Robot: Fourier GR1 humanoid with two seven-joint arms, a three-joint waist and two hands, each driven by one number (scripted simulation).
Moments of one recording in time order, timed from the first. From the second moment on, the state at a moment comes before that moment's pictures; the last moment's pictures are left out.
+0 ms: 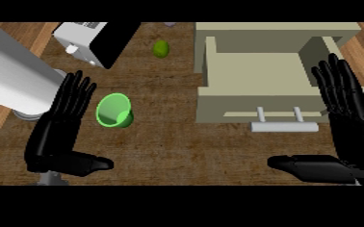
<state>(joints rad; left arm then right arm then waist) 0.01 0.08 0.06 -1.74 0.26 -0.20 -0.06 -0.03 -0.15 -0.03 -2.01 0.01 0.07 0.00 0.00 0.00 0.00</state>
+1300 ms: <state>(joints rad) -0.29 0.20 0.26 -0.66 0.07 -0.23 -0.70 -0.04 -0.14 -0.08 -1.99 0.01 0.12 -0.02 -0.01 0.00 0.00</state>
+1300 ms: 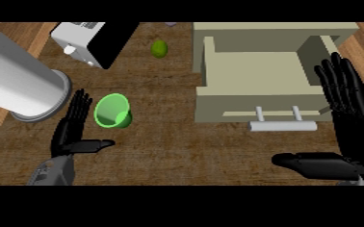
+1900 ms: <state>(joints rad) -0.44 0.26 0.29 -0.26 0.02 -0.23 -0.94 -0.08 -0.14 -0.09 -1.95 0.00 0.15 -0.02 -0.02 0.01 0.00</state>
